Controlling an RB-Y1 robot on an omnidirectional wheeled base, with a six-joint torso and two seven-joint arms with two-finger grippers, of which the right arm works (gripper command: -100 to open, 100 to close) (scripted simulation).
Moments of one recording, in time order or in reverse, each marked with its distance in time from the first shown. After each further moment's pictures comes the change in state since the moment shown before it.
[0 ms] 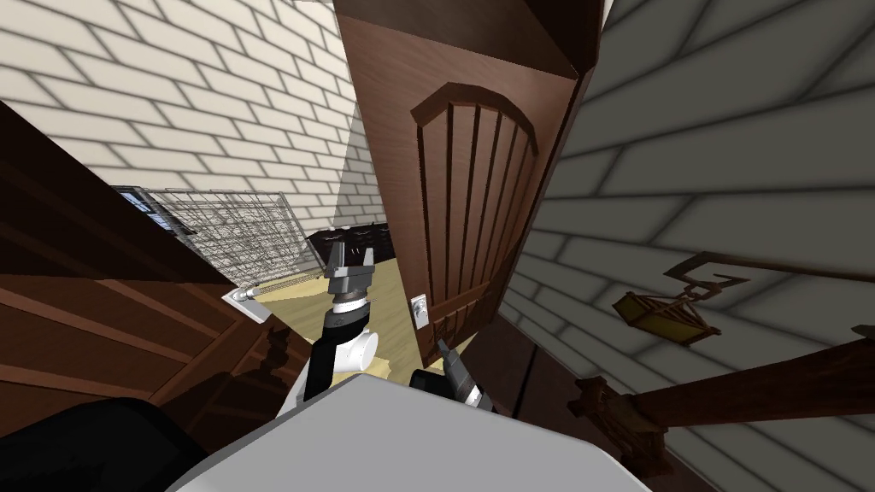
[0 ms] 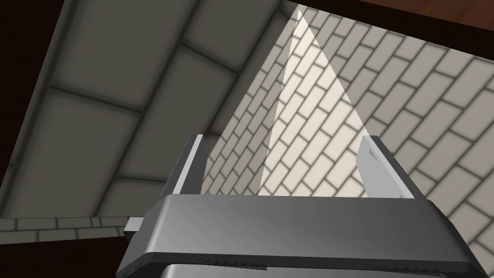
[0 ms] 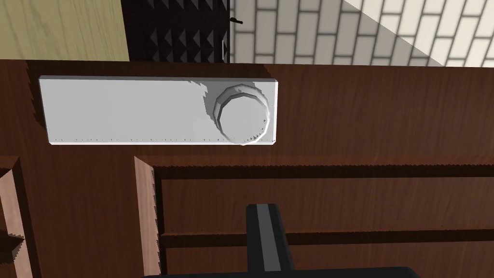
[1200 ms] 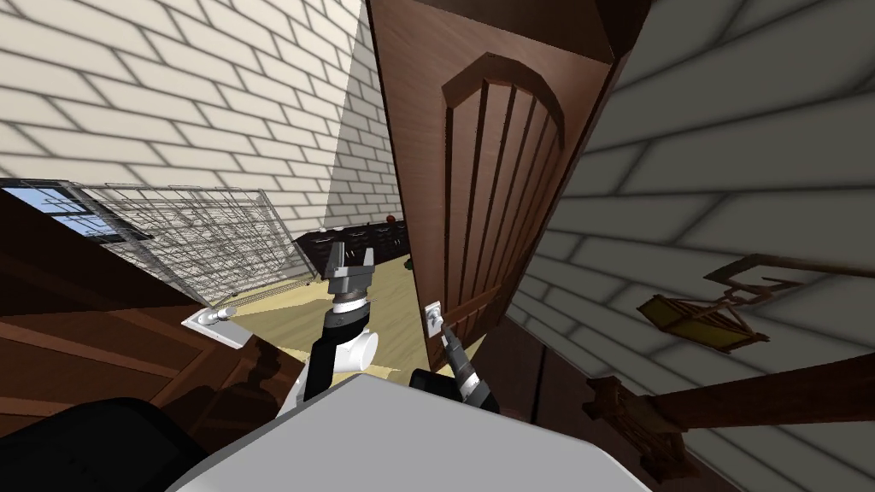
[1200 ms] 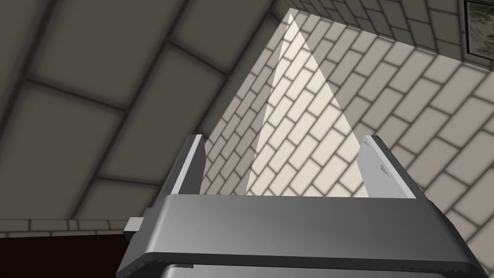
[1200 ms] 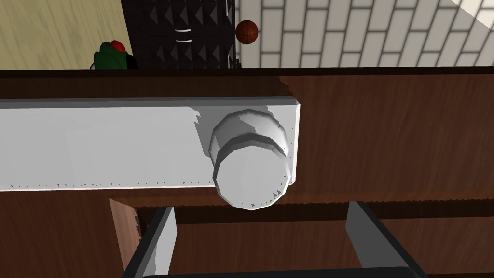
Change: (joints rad) arm -0.015 0.072 -0.043 0.009 -0.034 0.070 0.021
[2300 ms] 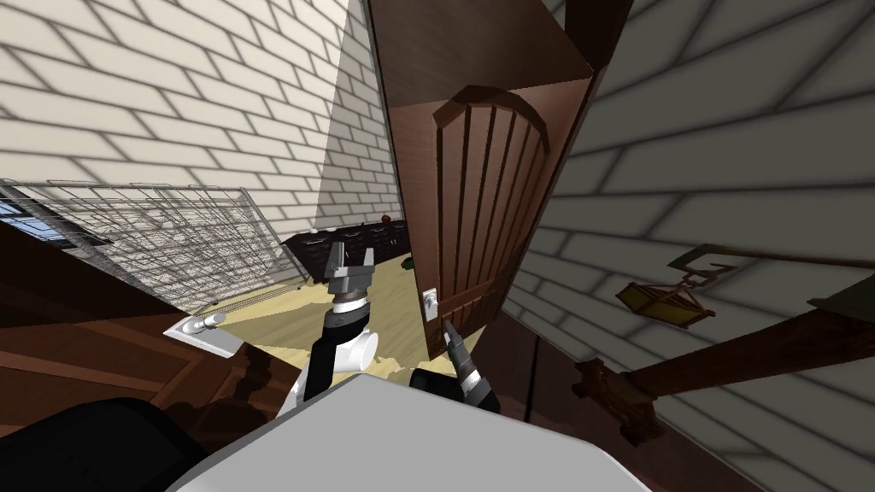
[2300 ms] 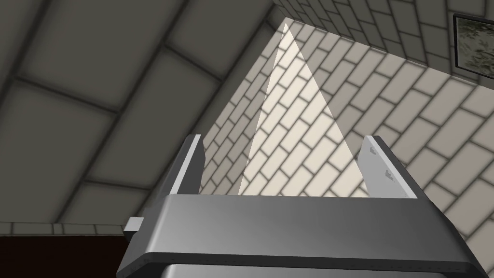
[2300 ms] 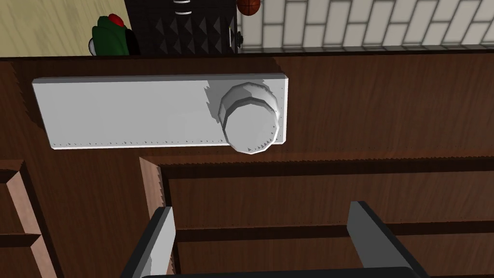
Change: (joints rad) arm 0.007 0.028 -0.030 0.004 -0.013 0.007 0.013
